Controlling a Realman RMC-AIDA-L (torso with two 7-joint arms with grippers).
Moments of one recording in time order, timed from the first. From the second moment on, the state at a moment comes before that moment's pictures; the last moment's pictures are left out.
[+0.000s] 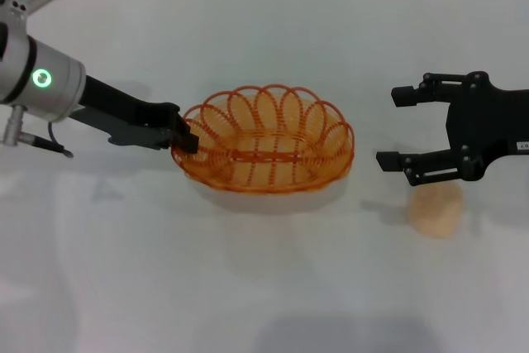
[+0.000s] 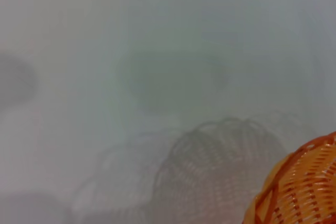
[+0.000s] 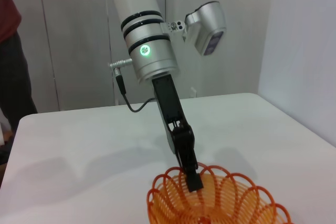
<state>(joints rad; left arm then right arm) -0.76 -2.06 0.85 0.87 2.51 1.57 -2.71 0.25 2.01 -1.27 -1.41 -1.74 -1.46 1.67</state>
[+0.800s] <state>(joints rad) -0.77 -2.06 0.89 0.77 2.55 1.46 -2.70 0.24 2.01 -1.27 -1.41 -1.71 -1.49 1.64</state>
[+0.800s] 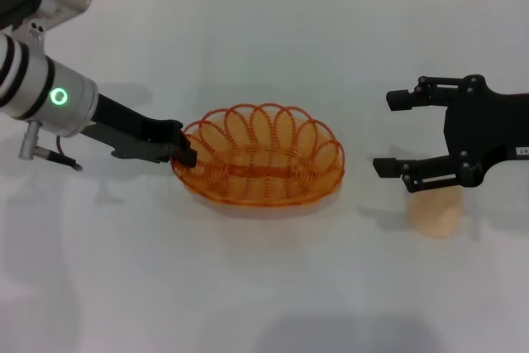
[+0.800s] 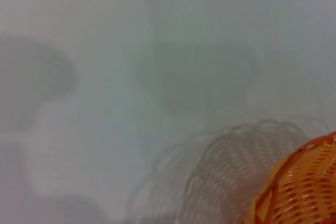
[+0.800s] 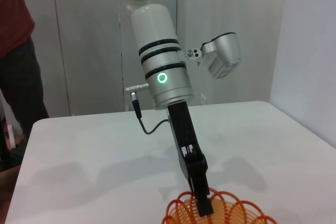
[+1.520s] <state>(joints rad) -0.81 -2.07 0.89 0.74 2.54 1.44 -2.70 0.25 2.01 -1.27 -1.40 -1.71 -1.50 1.64</state>
